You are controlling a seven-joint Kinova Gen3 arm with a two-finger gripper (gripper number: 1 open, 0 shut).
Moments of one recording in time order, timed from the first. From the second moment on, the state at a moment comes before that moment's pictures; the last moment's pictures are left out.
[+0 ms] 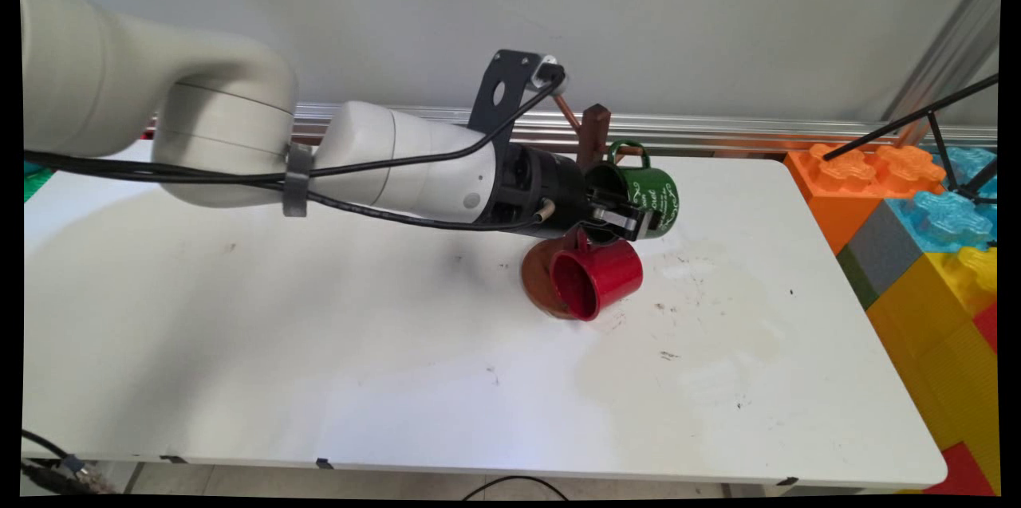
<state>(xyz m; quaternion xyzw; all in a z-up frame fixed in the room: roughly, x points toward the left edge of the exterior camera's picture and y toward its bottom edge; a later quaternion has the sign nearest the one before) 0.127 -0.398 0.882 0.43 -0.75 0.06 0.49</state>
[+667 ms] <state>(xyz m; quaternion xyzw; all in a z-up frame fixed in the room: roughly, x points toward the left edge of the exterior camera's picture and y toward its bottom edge) 0.134 -0.383 0.912 0.40 -0.75 0.04 0.52</state>
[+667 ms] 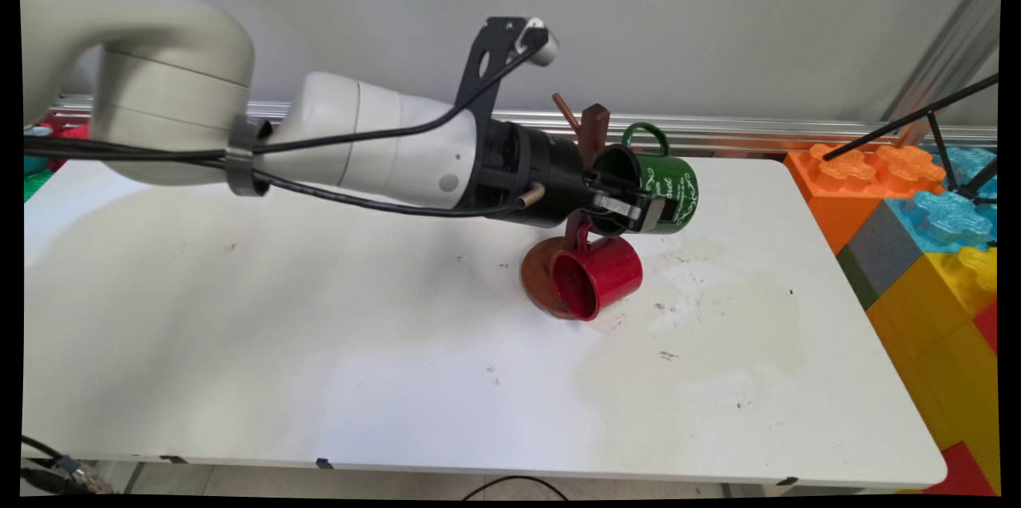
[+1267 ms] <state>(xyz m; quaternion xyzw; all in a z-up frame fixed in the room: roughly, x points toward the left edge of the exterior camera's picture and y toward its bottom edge) 0.165 -0.370 0.966 0.36 -0.78 0.03 0.51</state>
